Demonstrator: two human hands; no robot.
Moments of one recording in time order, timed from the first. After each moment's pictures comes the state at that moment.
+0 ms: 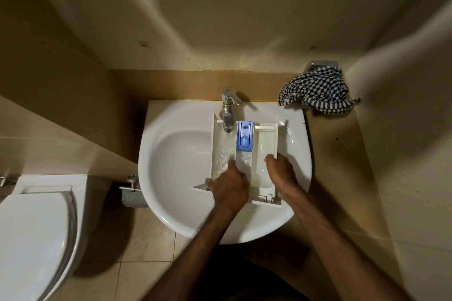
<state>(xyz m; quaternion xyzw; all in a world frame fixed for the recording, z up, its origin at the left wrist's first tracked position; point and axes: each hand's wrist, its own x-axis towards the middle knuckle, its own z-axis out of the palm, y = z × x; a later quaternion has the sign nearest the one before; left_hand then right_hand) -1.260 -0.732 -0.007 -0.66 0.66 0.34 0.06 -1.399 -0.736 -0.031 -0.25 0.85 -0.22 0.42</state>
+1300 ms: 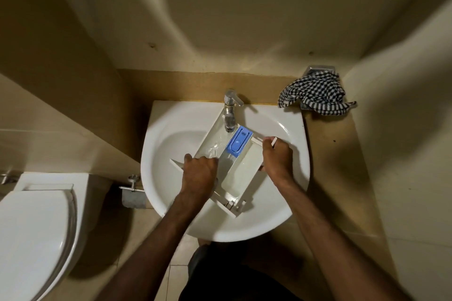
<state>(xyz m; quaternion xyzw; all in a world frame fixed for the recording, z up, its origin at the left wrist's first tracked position) -1.189 -0.766 -0.008 -0.53 0.84 0.03 0.13 -1.384 -0.753 0.002 -0.30 0.81 -0.36 0.35</state>
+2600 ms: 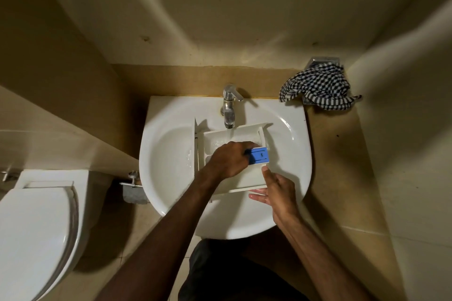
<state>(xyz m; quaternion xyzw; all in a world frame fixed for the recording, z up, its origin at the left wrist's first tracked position) -1.249 -0.801 -0.017 -0.47 0.79 0.40 0.01 -1.369 -0.676 -0.024 -0.06 0.71 -0.46 0.53</state>
